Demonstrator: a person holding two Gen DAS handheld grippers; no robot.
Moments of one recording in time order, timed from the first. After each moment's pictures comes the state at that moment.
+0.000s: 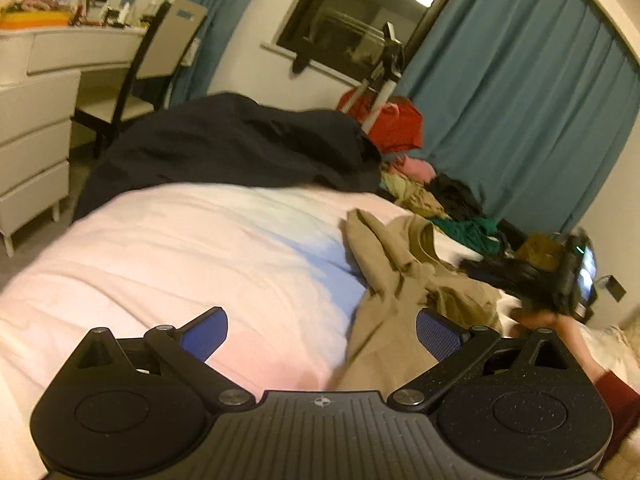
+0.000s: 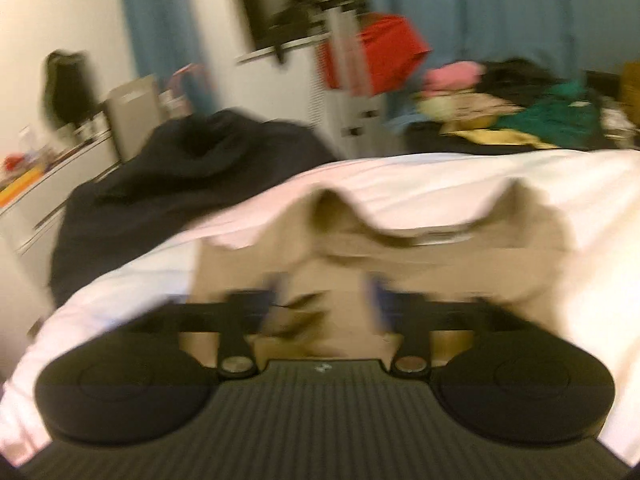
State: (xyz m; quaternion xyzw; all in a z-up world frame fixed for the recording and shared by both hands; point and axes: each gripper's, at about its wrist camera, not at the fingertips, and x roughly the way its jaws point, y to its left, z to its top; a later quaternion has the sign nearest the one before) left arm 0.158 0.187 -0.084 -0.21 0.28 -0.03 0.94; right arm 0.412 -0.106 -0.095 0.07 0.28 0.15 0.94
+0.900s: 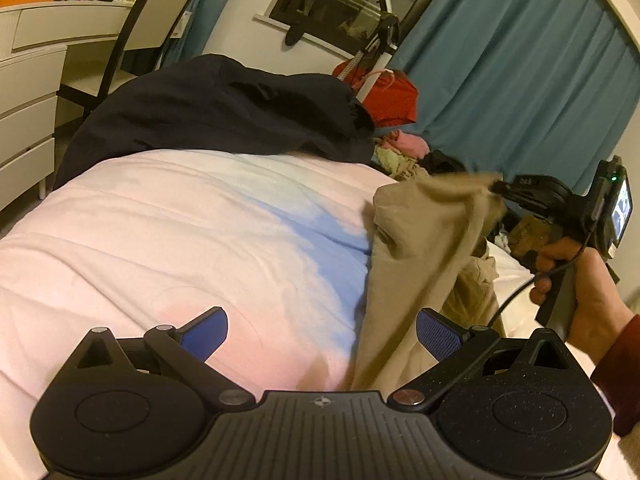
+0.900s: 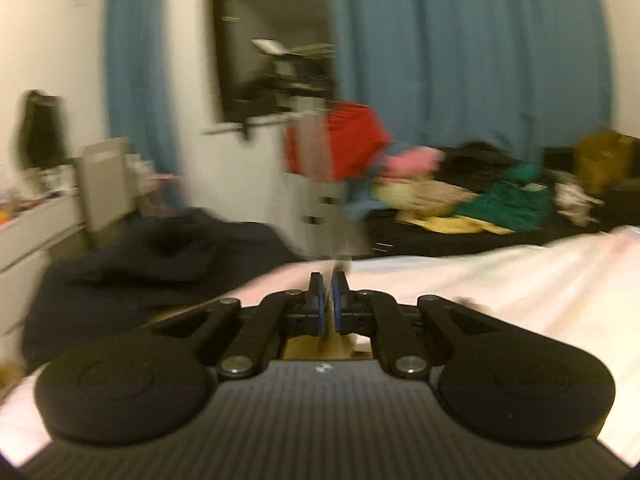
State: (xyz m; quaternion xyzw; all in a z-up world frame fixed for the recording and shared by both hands) left arm 0.181 0.176 -0.106 -0.22 0.31 -0.04 0.92; right arm 0.409 -0.135 -0.035 0.06 0.19 0.04 0.98
